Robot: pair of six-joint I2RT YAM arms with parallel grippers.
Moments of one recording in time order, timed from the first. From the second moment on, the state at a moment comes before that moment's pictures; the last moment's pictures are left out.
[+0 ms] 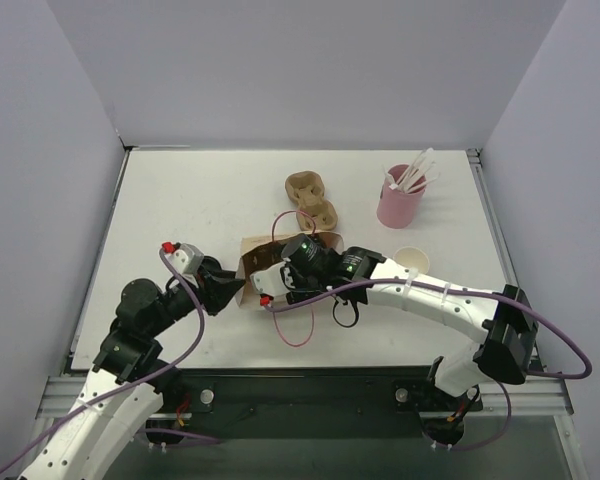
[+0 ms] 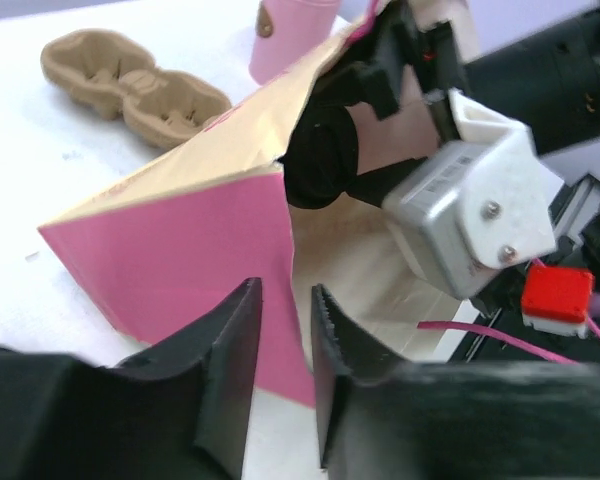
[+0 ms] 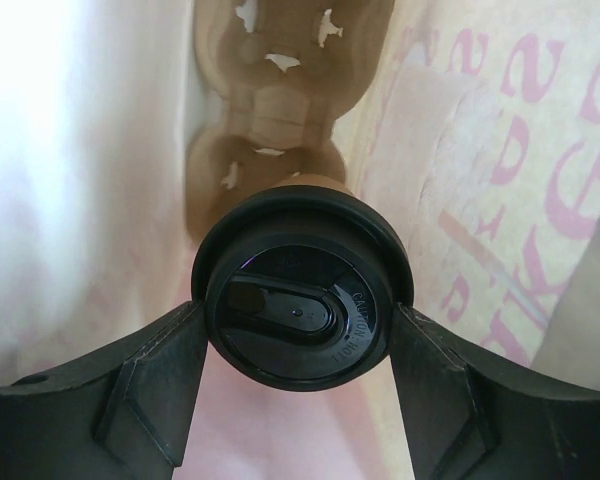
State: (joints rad) left arm -0.44 0.40 0.45 -0.10 0.43 -0.26; right arm 1.07 1.49 1.22 -0.61 0.32 -1.07
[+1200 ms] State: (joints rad) left arm -0.44 0.33 0.53 -0.37 0.18 -0.68; right arm 1.11 1.50 1.24 -0.60 0.31 -0.92
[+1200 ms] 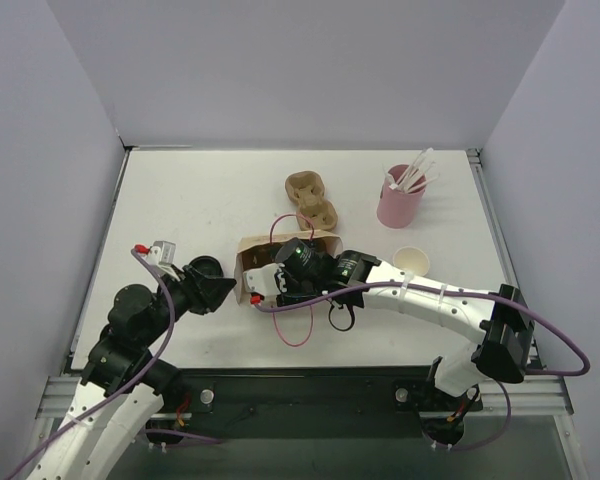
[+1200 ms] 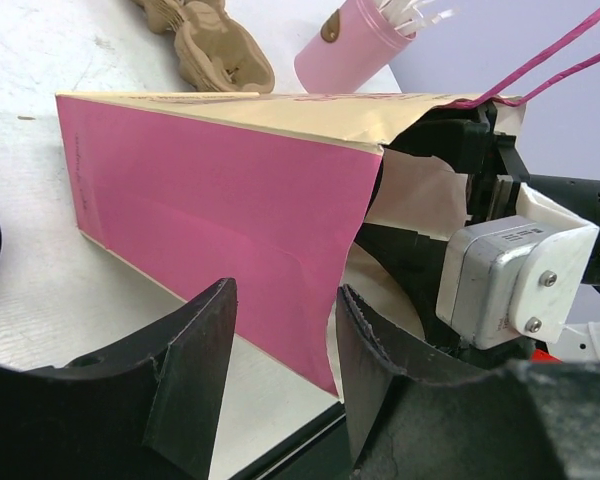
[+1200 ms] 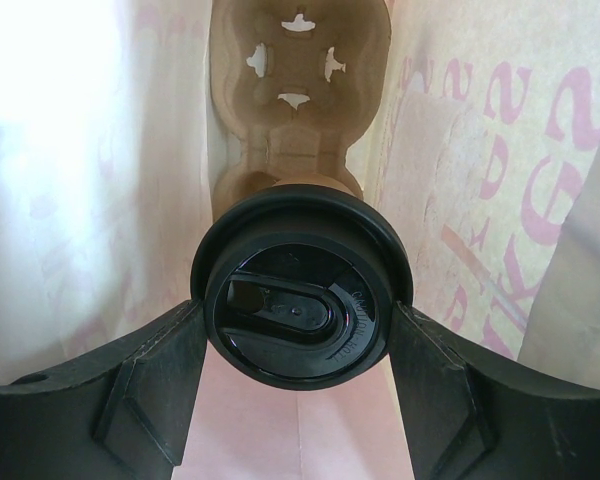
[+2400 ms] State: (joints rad) left arm -0.49 0.43 0.51 -0.35 0.24 -0.65; right arm 1.12 1.52 1.25 -0.59 0.34 -0.83
